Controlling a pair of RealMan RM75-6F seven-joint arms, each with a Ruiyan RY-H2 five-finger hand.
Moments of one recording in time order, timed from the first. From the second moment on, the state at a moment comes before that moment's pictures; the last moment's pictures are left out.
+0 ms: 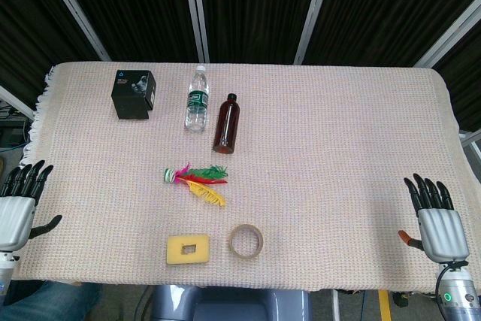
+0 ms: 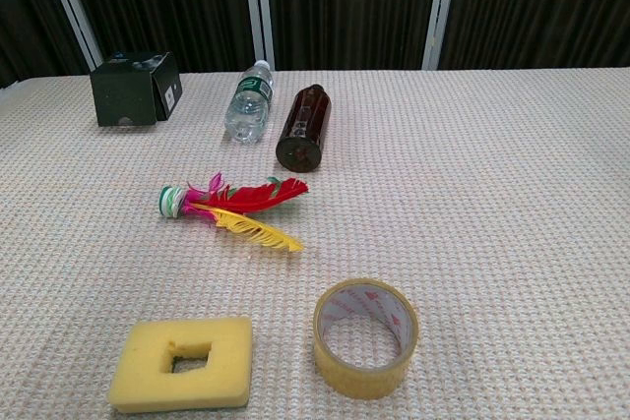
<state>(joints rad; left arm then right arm) -0.12 -1.17 -0.04 -1.56 1.51 1.47 0.14 0.09 -1.15 0.06 -1.64 -1.45 1.43 -0.24</state>
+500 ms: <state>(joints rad) -0.17 -1.28 -0.06 -1.42 1.57 1.47 0.04 0.10 -1.13 0.06 -1.65 -1.47 1.43 -0.19</state>
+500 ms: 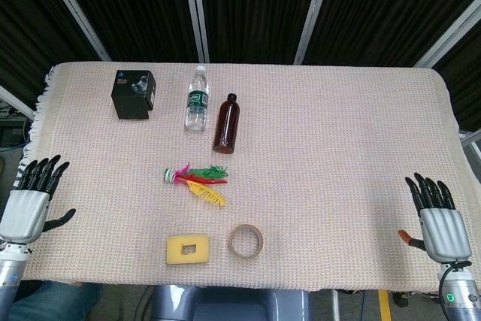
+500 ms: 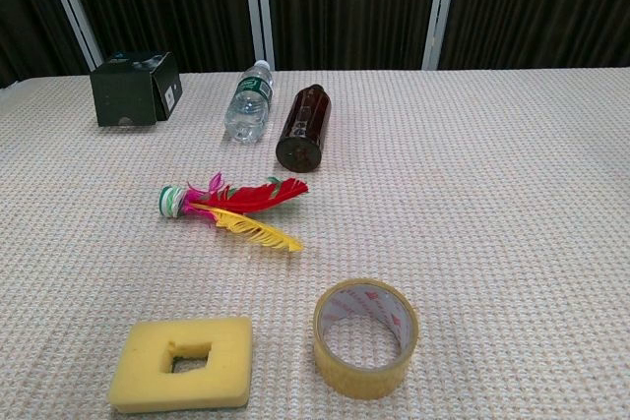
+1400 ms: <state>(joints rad) -0.62 -1.93 -0.15 -0.83 1.61 1.19 -0.16 0.15 -1.10 0.07 -1.61 -1.42 1.31 -0.08</state>
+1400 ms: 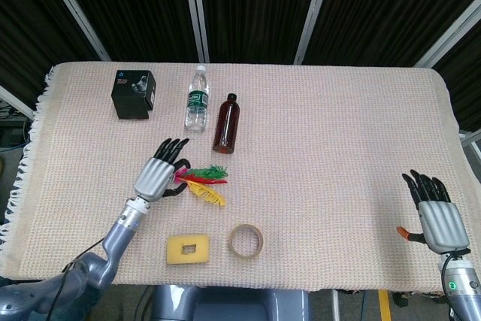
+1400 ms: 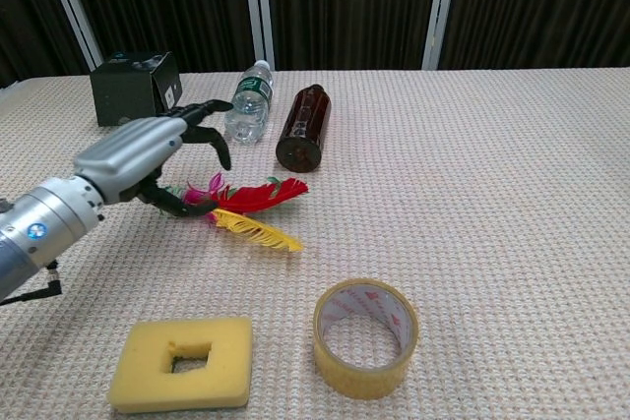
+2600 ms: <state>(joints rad) -0.65 -2.04 -0.05 -0.53 1.64 1.44 -0.35 0.15 -1.12 0.07 -1.59 -1.38 1.32 -0.10</state>
